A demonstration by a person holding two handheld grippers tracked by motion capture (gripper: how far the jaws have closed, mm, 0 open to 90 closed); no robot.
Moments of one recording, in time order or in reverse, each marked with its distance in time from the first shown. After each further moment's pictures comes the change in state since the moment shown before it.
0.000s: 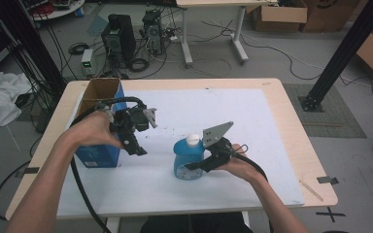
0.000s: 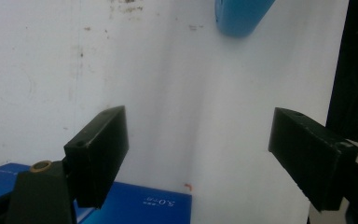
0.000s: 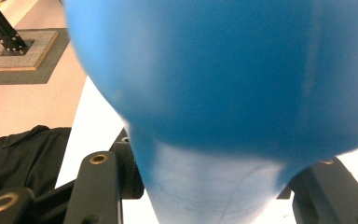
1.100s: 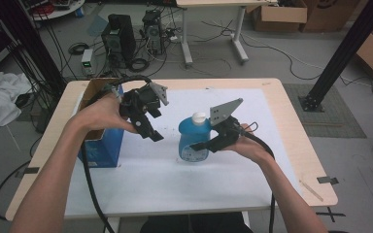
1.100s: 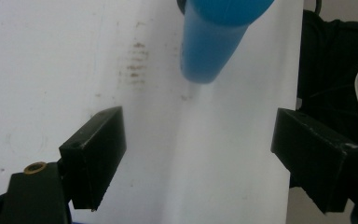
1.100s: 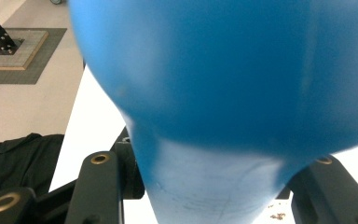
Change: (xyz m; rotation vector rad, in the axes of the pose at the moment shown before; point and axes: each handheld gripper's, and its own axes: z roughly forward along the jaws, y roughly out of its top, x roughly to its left) left arm 0.017 0.042 -0.041 -0.167 -0.073 -0.024; right arm -0.023 0.041 -0.044 0.002 -0.037 -0.034
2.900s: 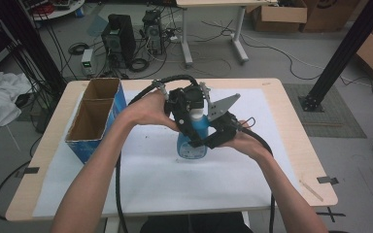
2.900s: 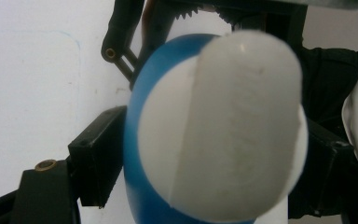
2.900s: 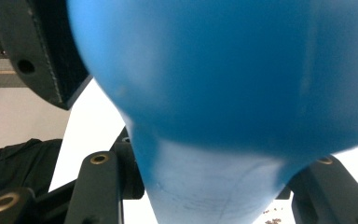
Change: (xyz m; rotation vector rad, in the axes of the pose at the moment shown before) left arm -0.004 0.082 0.043 0.014 -0.070 0.072; right arm -0.008 0.008 0.002 0.008 0.007 0.017
